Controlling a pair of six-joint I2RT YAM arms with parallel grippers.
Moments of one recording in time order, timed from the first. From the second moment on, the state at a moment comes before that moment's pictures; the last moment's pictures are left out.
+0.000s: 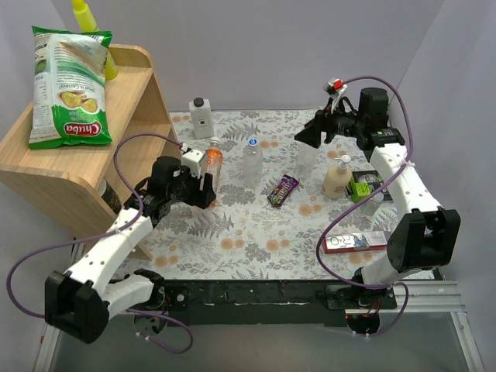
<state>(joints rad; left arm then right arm) -0.39 1.12 0.82 -0.37 0.22 -0.06 0.14 1.52 1.40 -0.32 -0.87 -0.14</state>
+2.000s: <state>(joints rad) -0.47 0.98 0.96 -0.40 0.54 0.31 0.43 1.73 1.48 0.20 -1.05 0.63</state>
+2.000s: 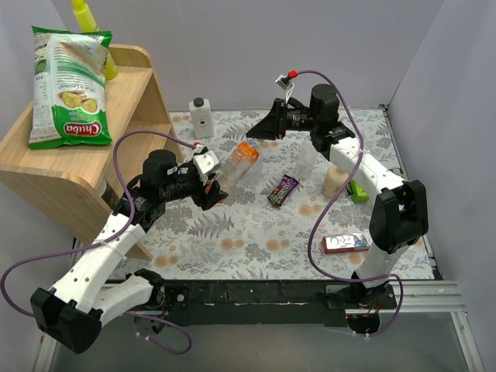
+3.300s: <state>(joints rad) -0.54 0.79 0.72 -0.64 0.43 0.49 0.62 1.60 1.57 -0.55 -0.93 -0.56</state>
